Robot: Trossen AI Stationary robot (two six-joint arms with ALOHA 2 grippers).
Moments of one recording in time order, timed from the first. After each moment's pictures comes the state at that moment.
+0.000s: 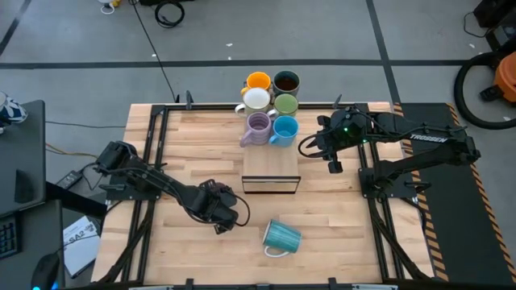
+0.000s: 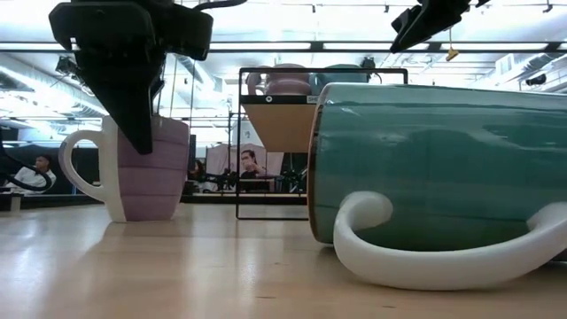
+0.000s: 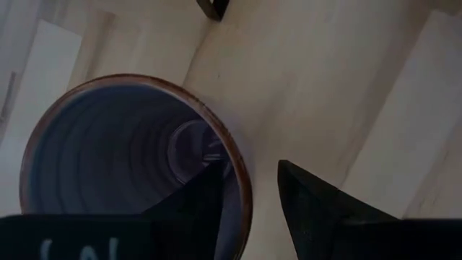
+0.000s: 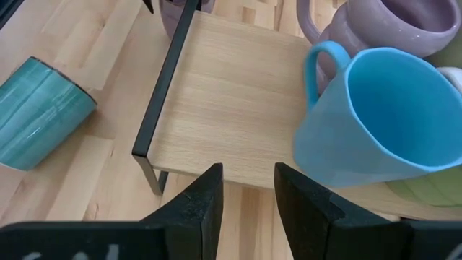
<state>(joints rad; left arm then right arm) -0.44 1.72 1.20 -0.89 -0.31 -0.80 -0.16 1.03 1.08 -0.79 -0.11 -0.33</state>
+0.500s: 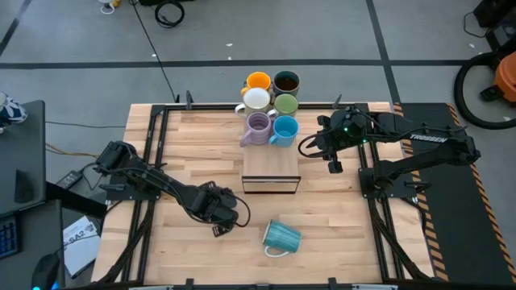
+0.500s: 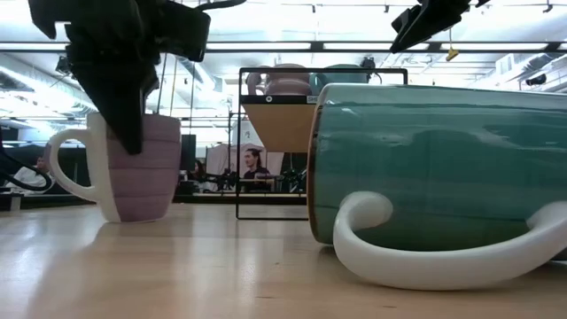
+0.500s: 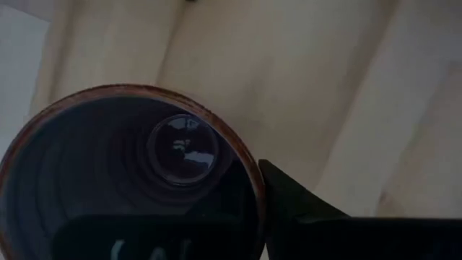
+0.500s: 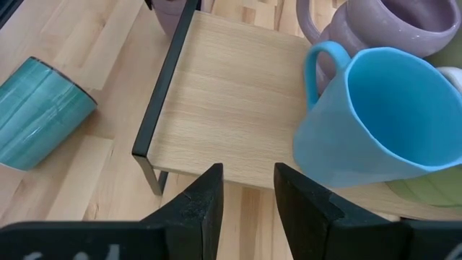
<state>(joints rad) -0.44 1.71 1.20 -0.89 -0.24 -0.77 -0.16 1.03 1.08 -0.79 -0.11 -0.33</state>
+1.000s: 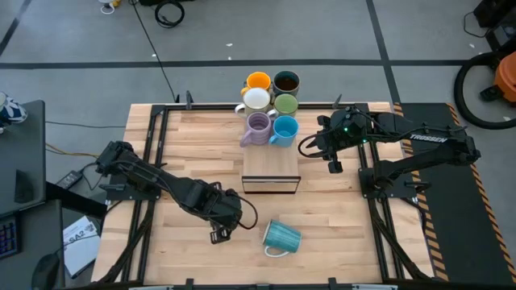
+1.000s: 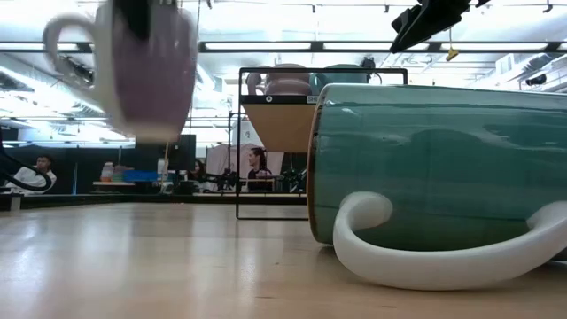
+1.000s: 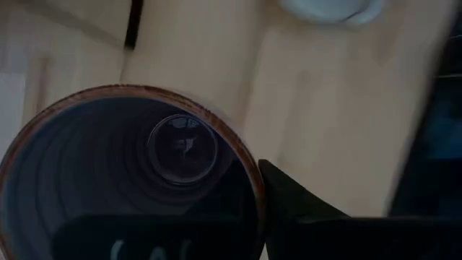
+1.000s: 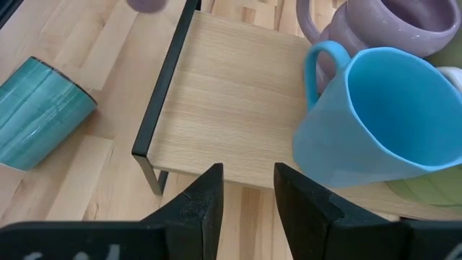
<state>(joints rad) -0.44 1.71 1.54 -1.13 -0.10 -0.66 -0.16 1.03 1.08 -0.79 -0.11 -0.33</state>
